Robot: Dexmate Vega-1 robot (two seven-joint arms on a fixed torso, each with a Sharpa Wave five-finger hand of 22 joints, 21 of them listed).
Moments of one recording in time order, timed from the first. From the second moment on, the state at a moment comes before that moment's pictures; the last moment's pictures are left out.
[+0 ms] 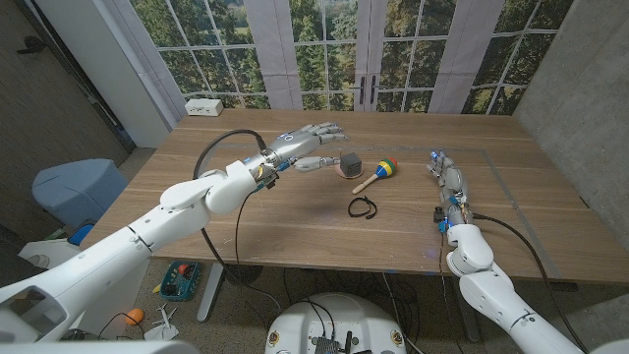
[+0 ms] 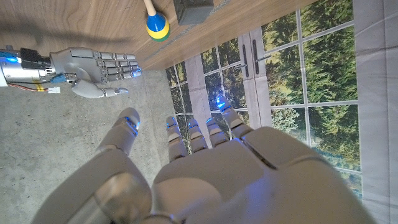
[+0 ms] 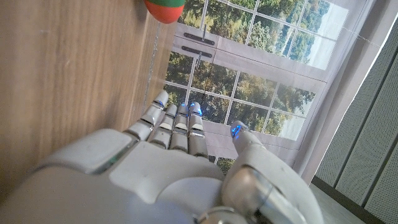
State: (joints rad) left arm 0.84 0.86 0.55 -1.89 0.61 -0.30 0.14; left_hand 0.21 0.09 0.67 -0.18 0.18 0.24 -0.17 0.18 0.17 0.08 -0.10 0.19 0.18 0.00 -0.04 0.18 0.17 -0.05 0.06 0.71 0.17; right arm -1.19 -0.46 -0.27 -1.50 0.52 0.51 -0.31; right_hand 0.35 0.19 0.49 0.02 0.18 0.41 0.08 0.20 0.18 0.29 0.04 0.22 0.22 0.14 -0.03 0.27 0.41 0.14 -0.04 0.60 0.17
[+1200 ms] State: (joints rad) left arm 0.84 0.85 0.59 -2.02 0.91 -0.22 0.13; left_hand 0.78 -0.13 0.51 -0.18 0.18 0.57 -0.09 0.27 0.19 0.61 -0.21 0.28 0.21 0.57 -0.05 0.24 0.19 0.38 -0.04 0.61 0.17; right arm -1.29 -0.44 -0.23 -1.53 0.51 0.58 -0.33; right_hand 0.33 0.17 0.49 0.02 0.18 0.41 0.08 0.20 0.18 0.30 0.05 0.22 0.21 0.14 -0.03 0.28 0.41 0.16 -0.04 0.58 0.16
